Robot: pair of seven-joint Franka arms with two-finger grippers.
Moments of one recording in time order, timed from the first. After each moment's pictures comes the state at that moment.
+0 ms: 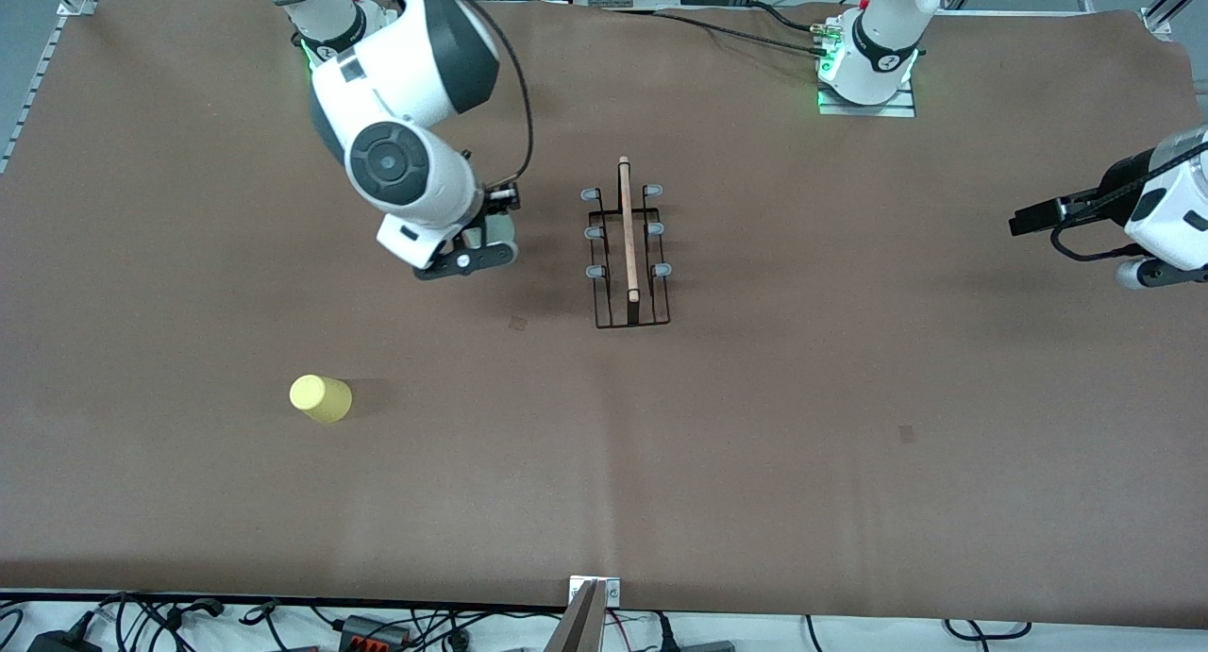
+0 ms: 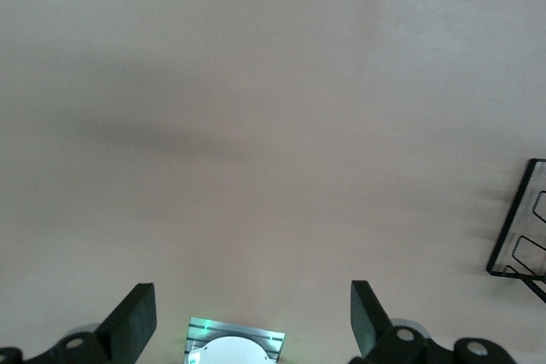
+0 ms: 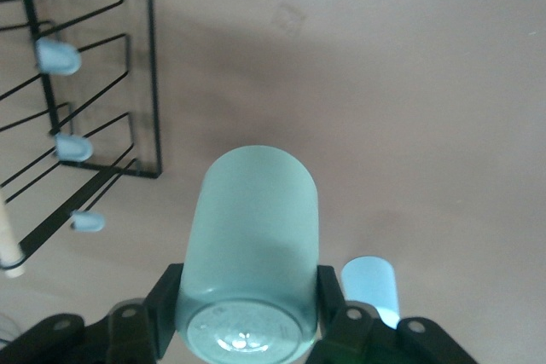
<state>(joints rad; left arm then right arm) 0.16 0.10 -0.13 -1.58 -0.02 1.45 -0.17 0.62 0.36 -0.03 -1.57 0.19 1.63 0.33</state>
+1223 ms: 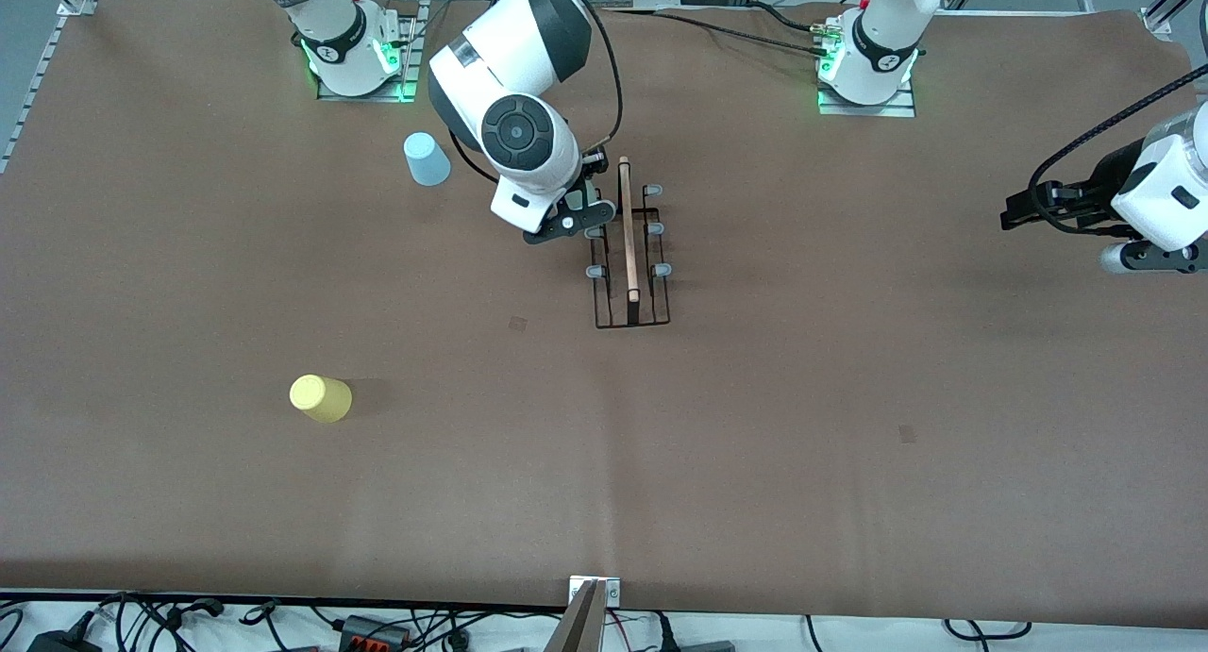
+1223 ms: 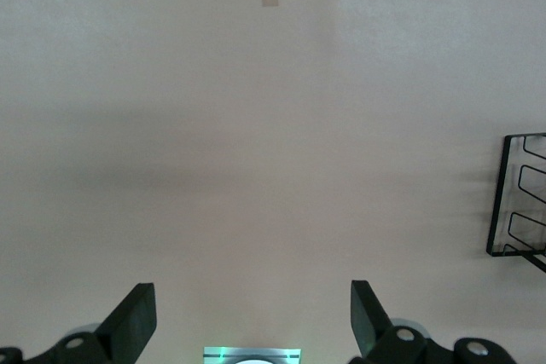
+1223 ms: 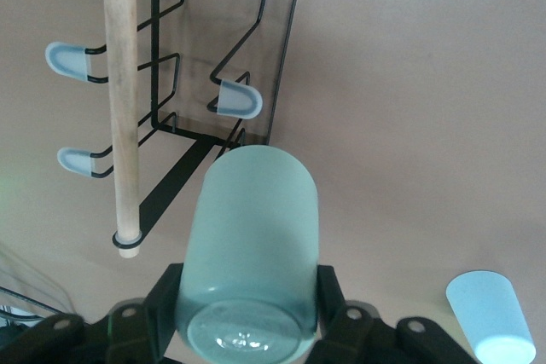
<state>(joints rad) 0.14 0.08 -0.12 -1.60 -0.04 1.50 -0.03 0.77 0.43 -0.03 -1.57 0.31 1.72 0.36</state>
